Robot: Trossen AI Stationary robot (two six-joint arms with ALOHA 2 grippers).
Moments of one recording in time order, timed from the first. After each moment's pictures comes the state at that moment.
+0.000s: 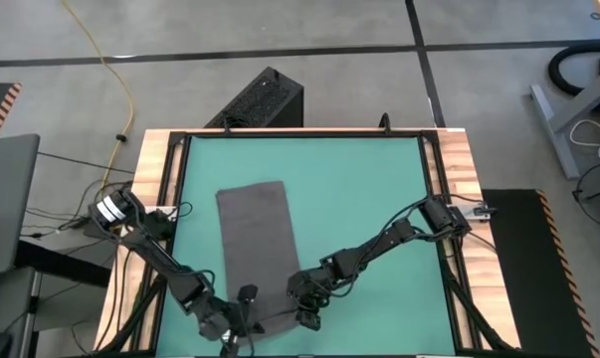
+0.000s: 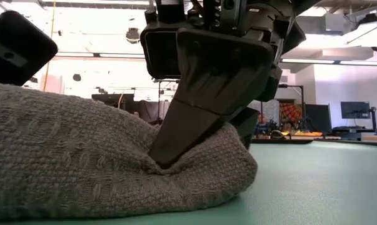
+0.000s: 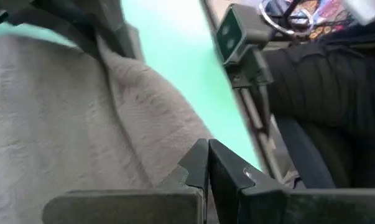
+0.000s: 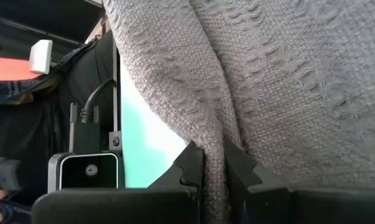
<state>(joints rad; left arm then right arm) -0.81 1.75 0.84 0.30 -0.32 -0.55 0.39 2.15 1.35 -0.02 -0.30 0.73</state>
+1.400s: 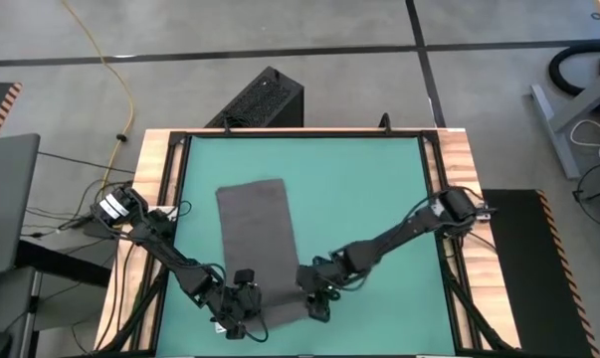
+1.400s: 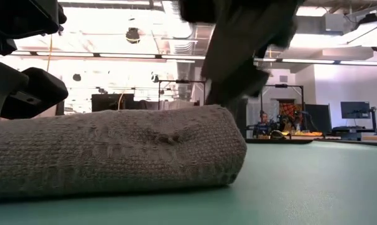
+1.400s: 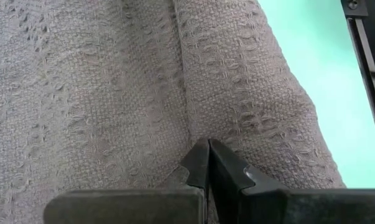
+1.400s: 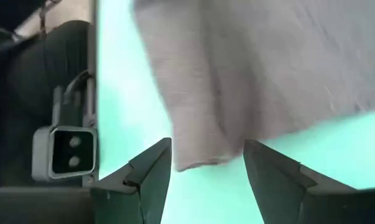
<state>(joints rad) -0.73 1.75 0.84 0.01 -0.25 -0.64 0.44 1.94 1.35 -0.28 -0.11 0.63</state>
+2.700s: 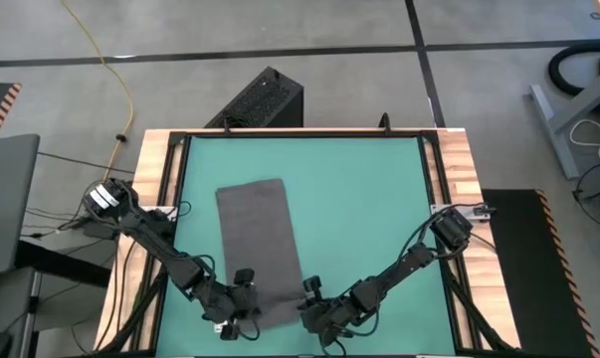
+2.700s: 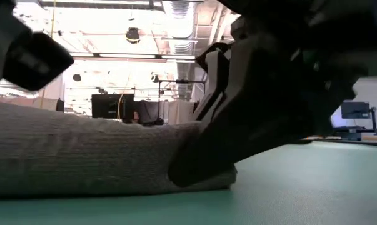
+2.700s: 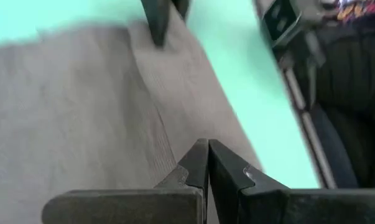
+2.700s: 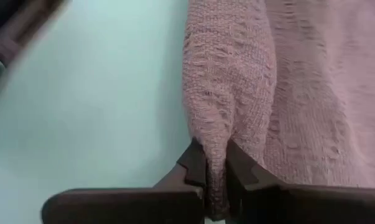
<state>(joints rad) -0.73 1.63 0.79 0.11 -0.26 -0.56 0.63 2.15 1.36 -0.07 0.37 0.12</state>
